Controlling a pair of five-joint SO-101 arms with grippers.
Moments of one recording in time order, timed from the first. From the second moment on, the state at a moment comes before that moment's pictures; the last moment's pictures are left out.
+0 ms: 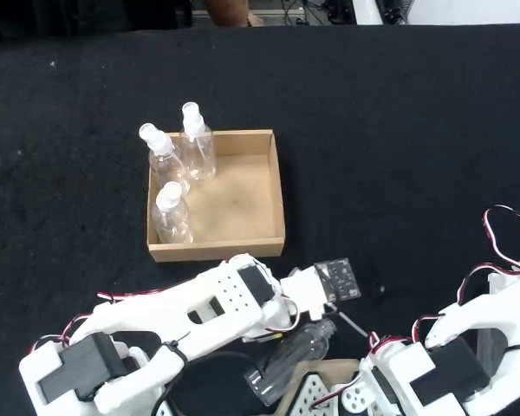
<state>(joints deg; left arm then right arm) 52.7 -12.4 46.4 50.7 -21.0 63.1 -11.4 26.9 76.2 49.2</state>
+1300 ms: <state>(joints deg) 52.7 -11.3 36.3 65.6 -22.1 63.1 -11.4 23.0 79.3 48.8</state>
